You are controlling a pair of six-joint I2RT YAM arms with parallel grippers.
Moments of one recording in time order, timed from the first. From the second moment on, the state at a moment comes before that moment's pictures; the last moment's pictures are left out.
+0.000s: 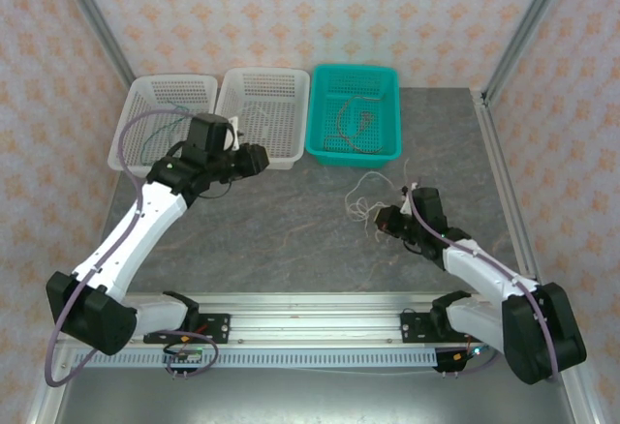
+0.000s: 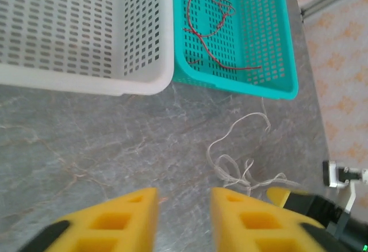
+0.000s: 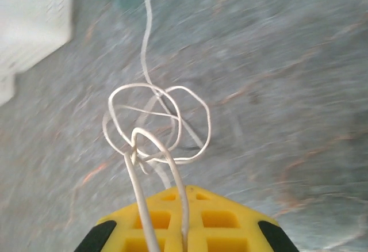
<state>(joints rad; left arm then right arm) -0.33 1.25 1.18 -0.64 0.23 -0.61 0.32 1.07 0.40 -0.07 -0.34 0.71</state>
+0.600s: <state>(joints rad) -0.57 1.72 1.14 -0.41 0.19 -0.55 0.49 1.25 0.45 -0.09 -0.62 0.61</state>
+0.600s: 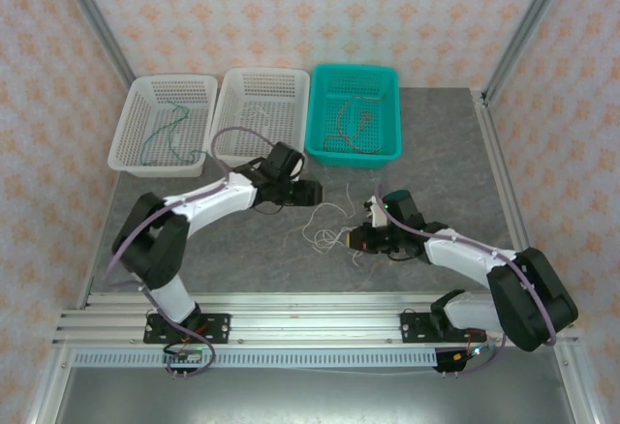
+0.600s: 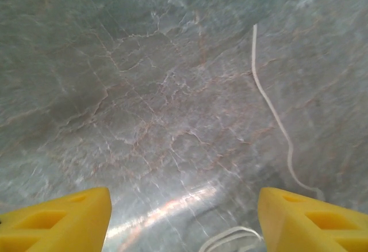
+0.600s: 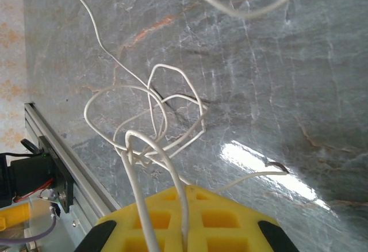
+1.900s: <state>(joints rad) -0.61 1.84 1.15 -0.38 0.45 -0.28 0.49 1.33 0.49 -0.08 -0.53 0.61</state>
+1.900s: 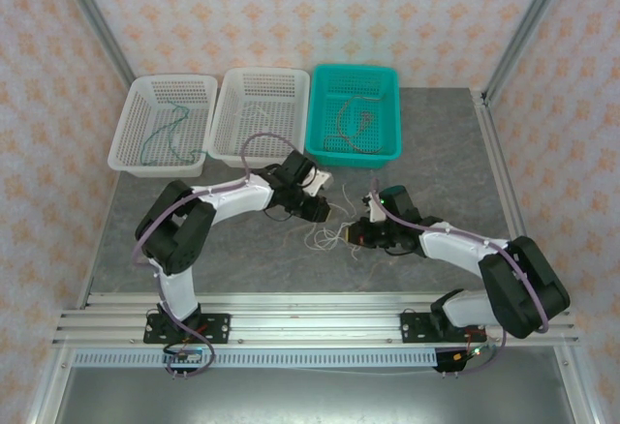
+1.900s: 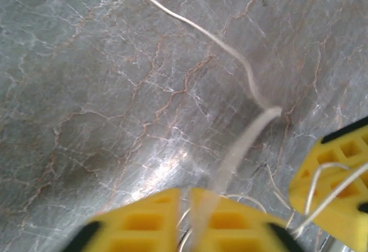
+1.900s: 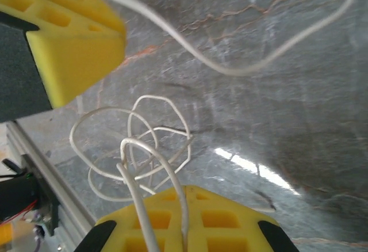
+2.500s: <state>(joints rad) -0.62 1.54 1.34 -0.53 0.34 -0.37 0.49 1.13 0.50 -0.13 -0.27 0.74</state>
